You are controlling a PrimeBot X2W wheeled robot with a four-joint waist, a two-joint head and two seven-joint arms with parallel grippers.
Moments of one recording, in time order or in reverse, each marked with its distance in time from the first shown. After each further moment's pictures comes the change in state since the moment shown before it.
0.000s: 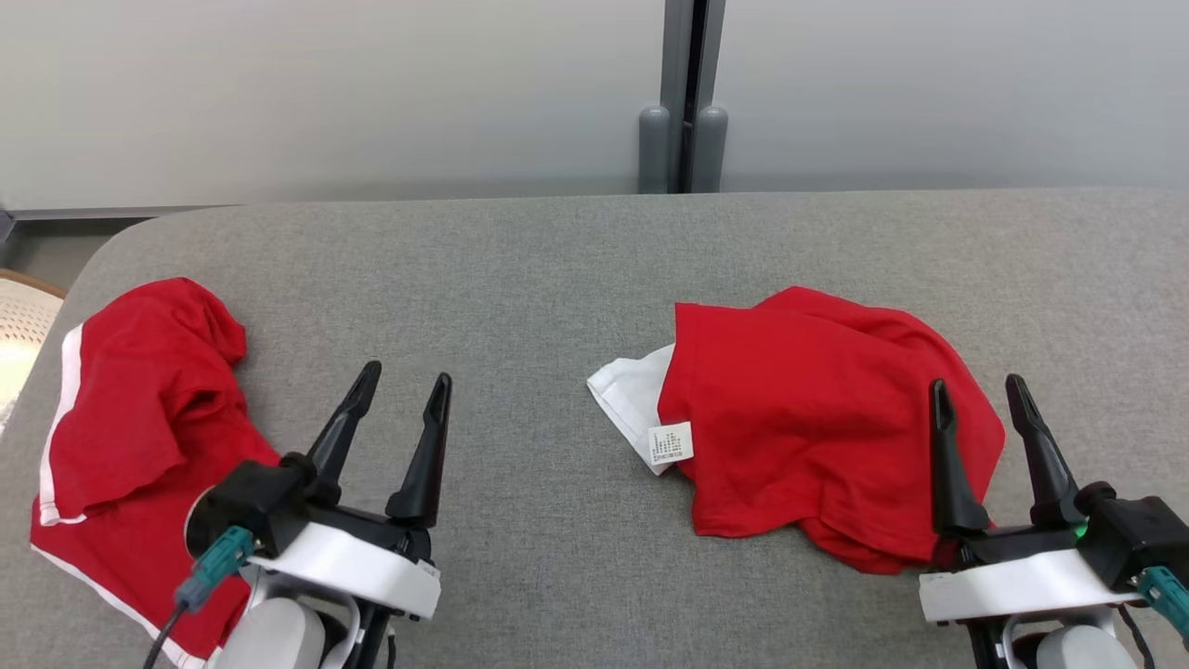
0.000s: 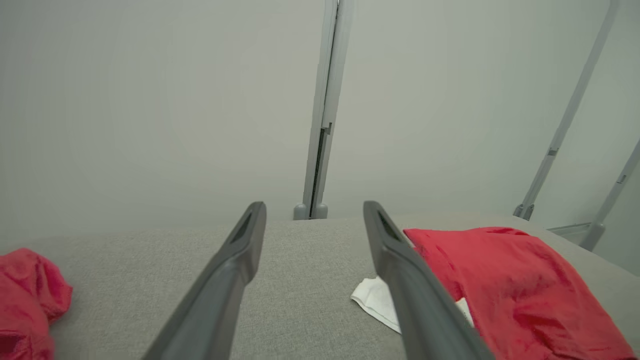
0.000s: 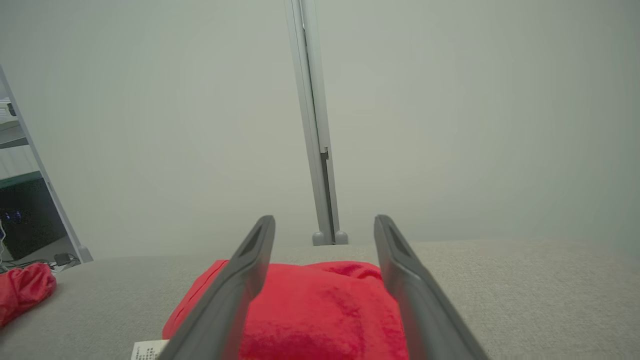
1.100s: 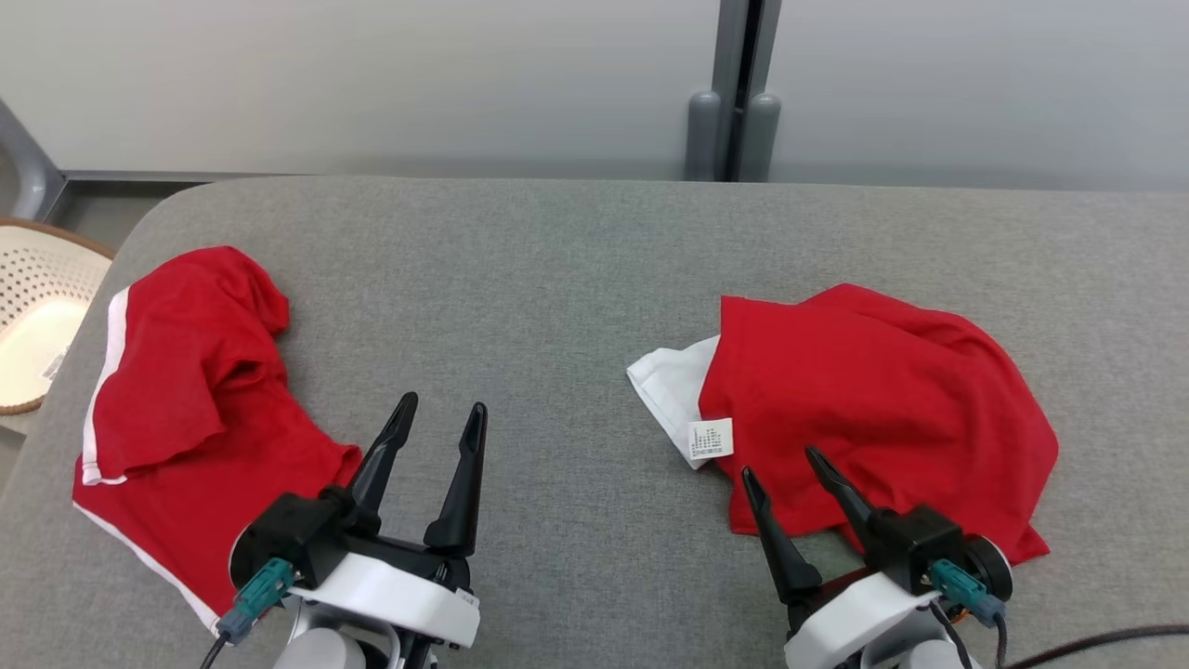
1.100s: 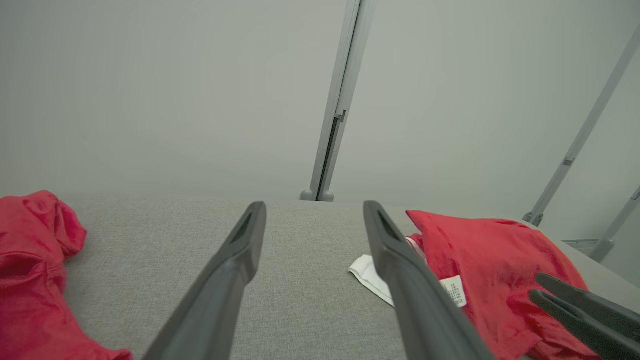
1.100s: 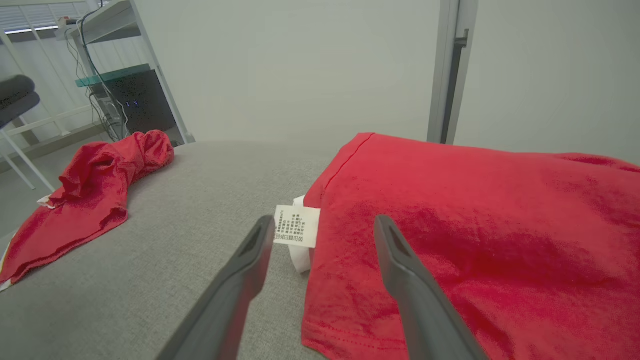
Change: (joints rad) left arm 0.082 -0.120 0.061 -0.017 0.077 -0.028 0.000; right arm -0.069 0.001 0.308 0.245 -0.002 0.001 0.034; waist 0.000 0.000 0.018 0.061
